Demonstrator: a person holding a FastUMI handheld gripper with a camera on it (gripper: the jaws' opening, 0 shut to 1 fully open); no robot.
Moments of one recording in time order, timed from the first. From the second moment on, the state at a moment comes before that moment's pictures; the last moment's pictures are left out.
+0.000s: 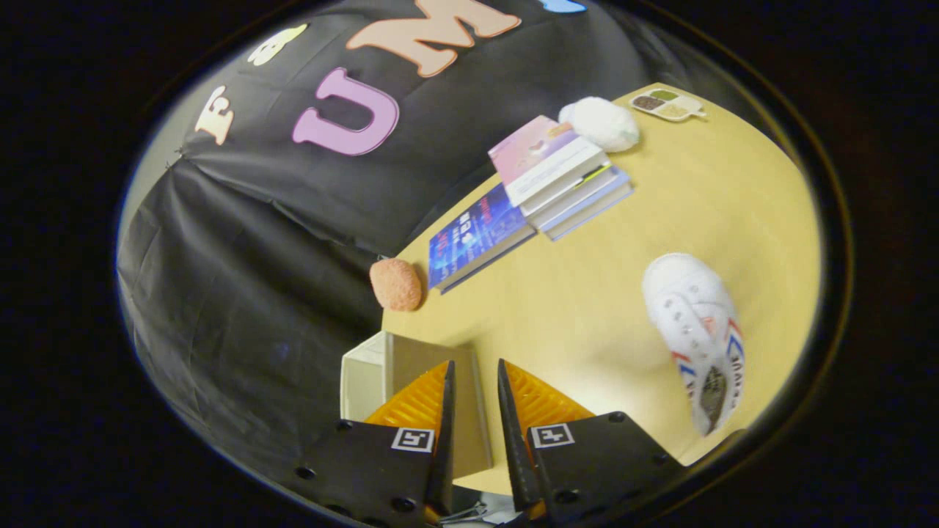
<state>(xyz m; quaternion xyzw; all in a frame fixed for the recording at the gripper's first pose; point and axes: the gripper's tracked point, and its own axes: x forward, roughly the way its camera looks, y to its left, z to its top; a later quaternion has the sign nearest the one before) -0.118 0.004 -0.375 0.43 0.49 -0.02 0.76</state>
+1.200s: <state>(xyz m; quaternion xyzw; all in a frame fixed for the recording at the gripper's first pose) -0.244 -0.151 -0.489 0.28 0.61 -0.03 0.74</state>
